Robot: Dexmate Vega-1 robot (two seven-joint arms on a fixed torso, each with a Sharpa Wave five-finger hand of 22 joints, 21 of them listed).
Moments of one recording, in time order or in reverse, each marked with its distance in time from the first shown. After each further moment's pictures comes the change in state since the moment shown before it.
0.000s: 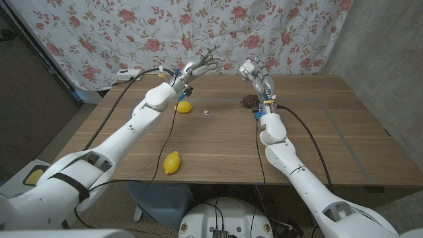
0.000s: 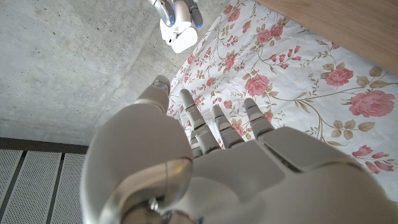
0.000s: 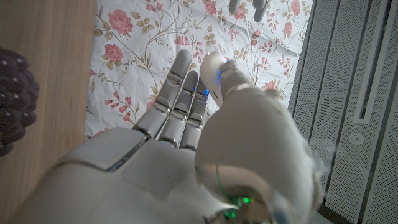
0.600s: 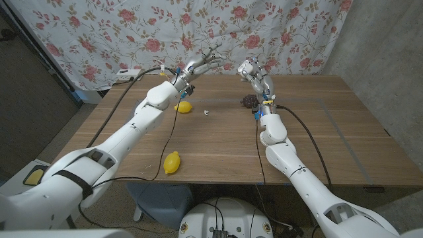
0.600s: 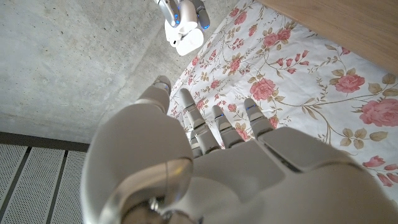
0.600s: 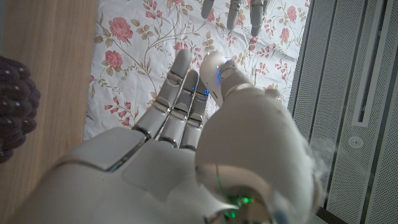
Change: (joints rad) left arm -0.022 -0.018 0.012 0.031 -0.026 -0.013 -0.041; left_hand 0.004 0.004 0.009 -0.001 0.000 0.013 -0.001 0.007 0.000 0.027 0.001 -0.015 -0.014 0.004 -0.004 0.009 -0.004 0.000 0.000 0.000 0.000; right arm -0.009 -0.009 -0.005 -0.022 0.010 -0.014 0.021; right_hand 0.000 0.000 0.000 0.000 0.002 0.000 0.000 0.000 0.000 0.000 0.000 0.000 0.000 0.004 -0.004 0.000 0.003 0.000 0.000 0.008 0.000
